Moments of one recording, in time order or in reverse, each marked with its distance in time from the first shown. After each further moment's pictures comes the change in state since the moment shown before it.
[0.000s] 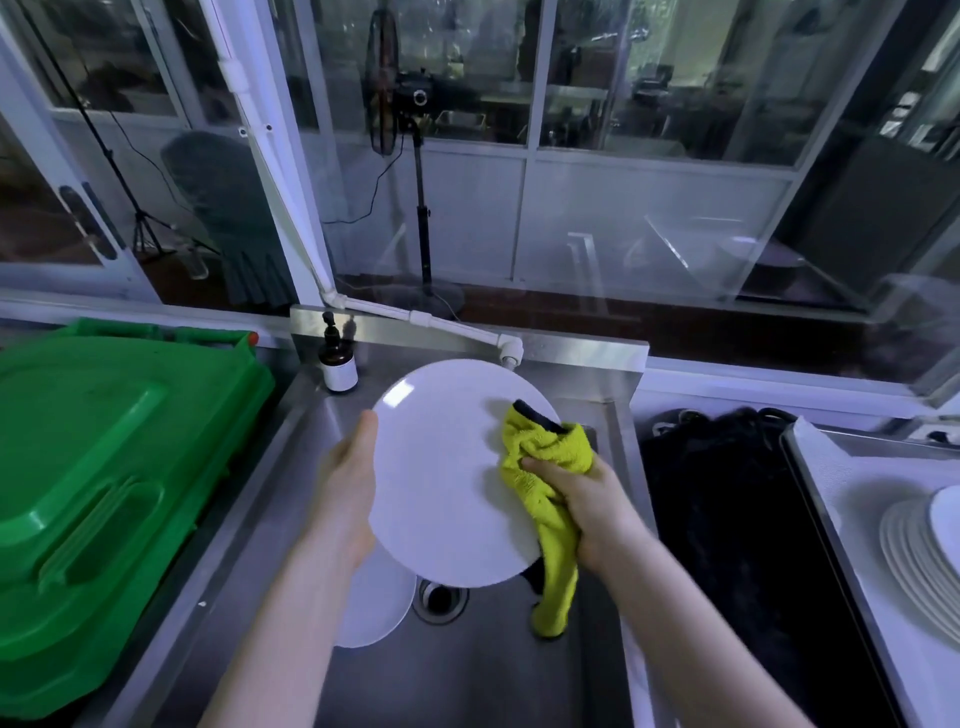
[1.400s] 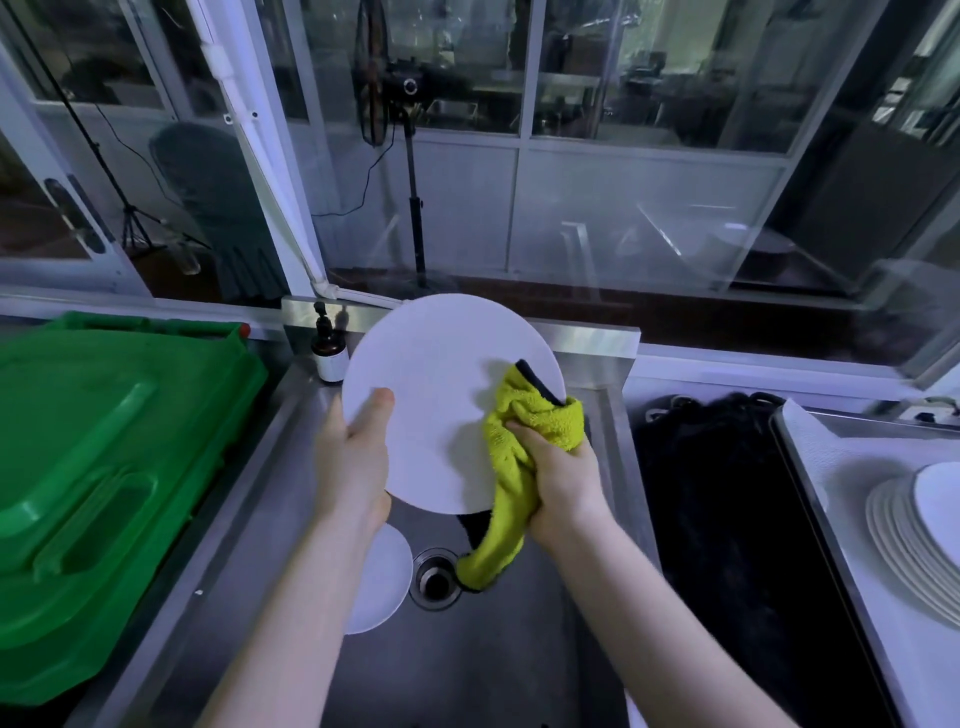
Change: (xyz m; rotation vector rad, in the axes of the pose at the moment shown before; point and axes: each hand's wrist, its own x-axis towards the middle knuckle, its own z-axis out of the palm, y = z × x) left_hand 0.006 -0.009 0.018 -0.201 0.029 0.308; right_hand -0.006 0.008 0.030 0.213 0.152 -0.084
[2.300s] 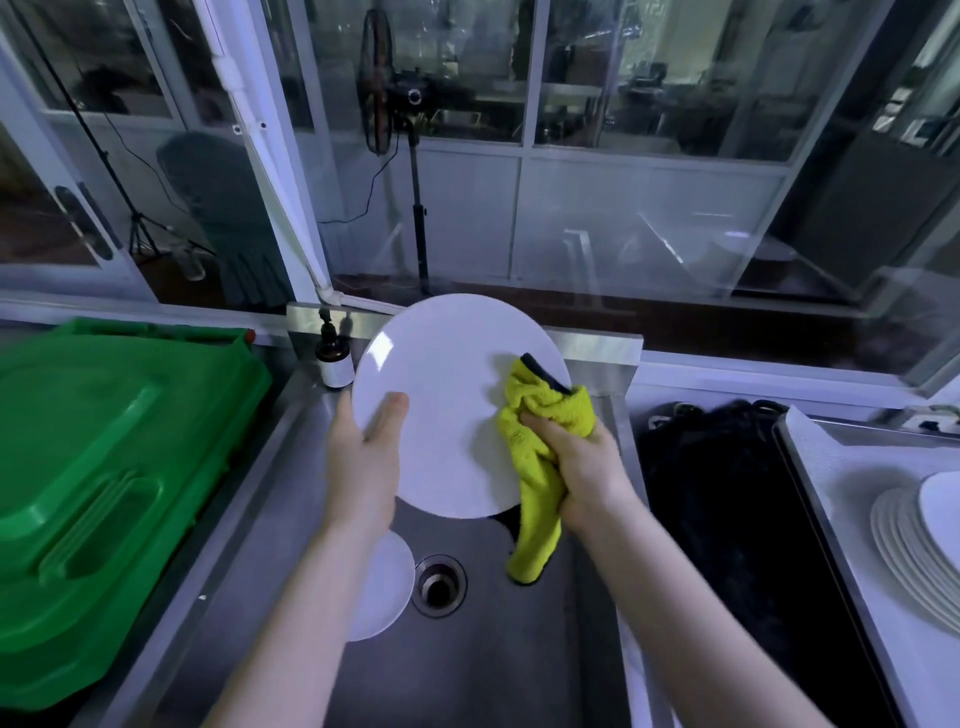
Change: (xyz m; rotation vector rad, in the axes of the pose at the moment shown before) left_hand -0.001 -0.001 -0.002 0.116 -0.068 0.129; right_hand 0.012 -0.024 -0.008 -0.044 -0.082 -0.024
